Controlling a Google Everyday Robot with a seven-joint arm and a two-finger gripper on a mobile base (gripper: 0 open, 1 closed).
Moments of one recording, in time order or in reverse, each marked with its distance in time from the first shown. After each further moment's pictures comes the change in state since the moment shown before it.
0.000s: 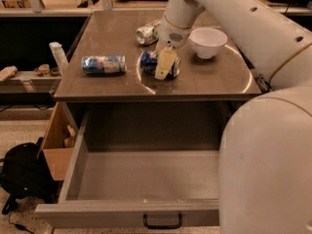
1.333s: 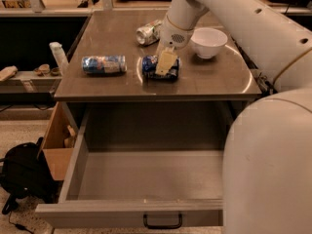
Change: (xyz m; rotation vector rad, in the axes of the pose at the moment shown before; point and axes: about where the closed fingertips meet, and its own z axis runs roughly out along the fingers) arm 0.003 0.002 0.000 -0.001 -0.024 -0.004
